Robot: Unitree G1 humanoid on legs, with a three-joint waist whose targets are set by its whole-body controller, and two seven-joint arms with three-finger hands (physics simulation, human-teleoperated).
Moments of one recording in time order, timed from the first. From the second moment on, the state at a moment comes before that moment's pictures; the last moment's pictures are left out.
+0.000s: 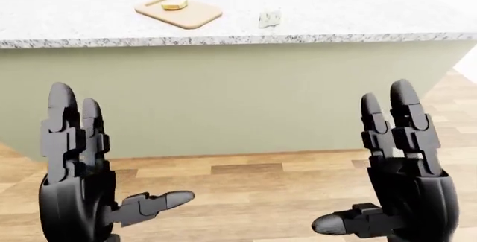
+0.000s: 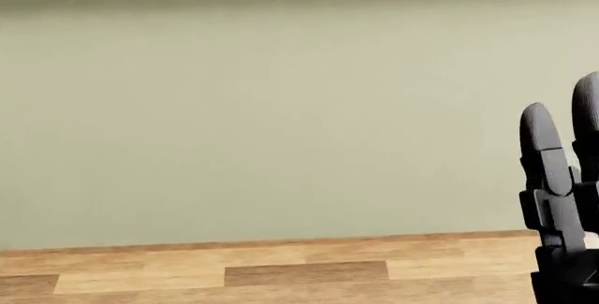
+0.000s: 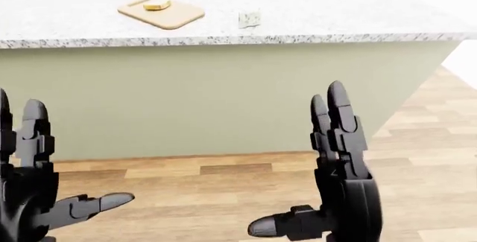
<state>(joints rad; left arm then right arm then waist) 0.34 -0.08 0.17 -0.93 0.05 0.03 -0.06 0.40 0.05 -0.12 -0.88 0.10 -0.08 0.29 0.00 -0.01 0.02</state>
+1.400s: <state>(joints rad) 0.64 0.13 0.32 -1.01 -0.20 -0.28 0.03 0.42 0.03 -0.21 -1.02 0.11 -0.02 0.28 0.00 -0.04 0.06</state>
